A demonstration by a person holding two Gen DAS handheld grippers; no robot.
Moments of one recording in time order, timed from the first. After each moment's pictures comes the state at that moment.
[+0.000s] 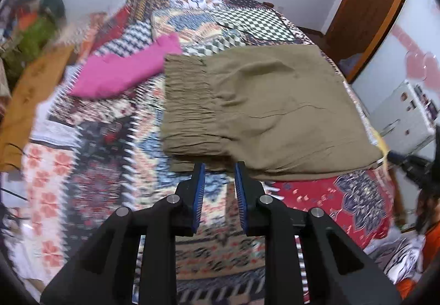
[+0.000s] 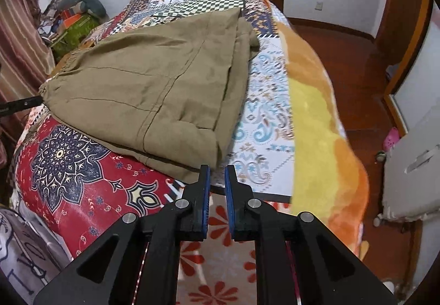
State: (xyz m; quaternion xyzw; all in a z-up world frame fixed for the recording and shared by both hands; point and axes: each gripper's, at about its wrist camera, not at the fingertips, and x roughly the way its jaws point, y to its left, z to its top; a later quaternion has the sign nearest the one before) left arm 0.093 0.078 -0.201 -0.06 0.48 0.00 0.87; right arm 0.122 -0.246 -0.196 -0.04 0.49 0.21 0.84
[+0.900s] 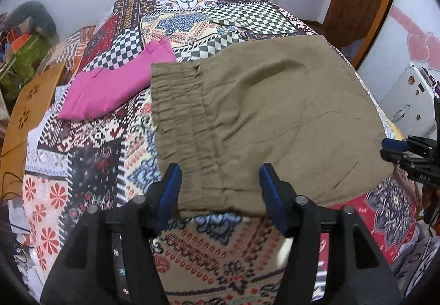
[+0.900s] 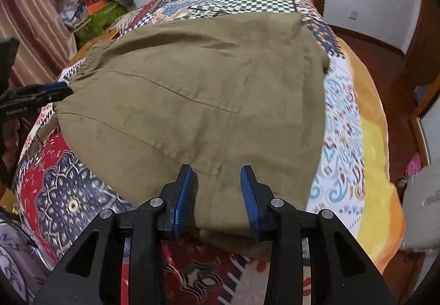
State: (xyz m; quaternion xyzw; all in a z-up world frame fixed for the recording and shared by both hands) left arm 0.133 0.079 -0.235 -0.03 0.49 -0.01 0.87; right arm 0.149 -0.178 -0.222 -0.05 0.50 0.28 0.82
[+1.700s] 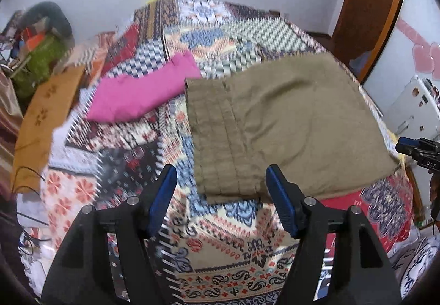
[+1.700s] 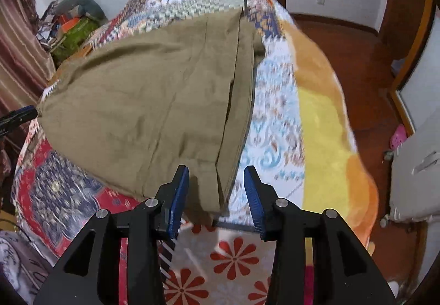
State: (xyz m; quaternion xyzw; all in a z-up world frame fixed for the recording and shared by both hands) left arm 0.110 0.099 -0.190 -0.03 0.46 0.02 0.89; right arm 0.152 -0.236 -0.193 -0.02 0.49 0.22 0.84
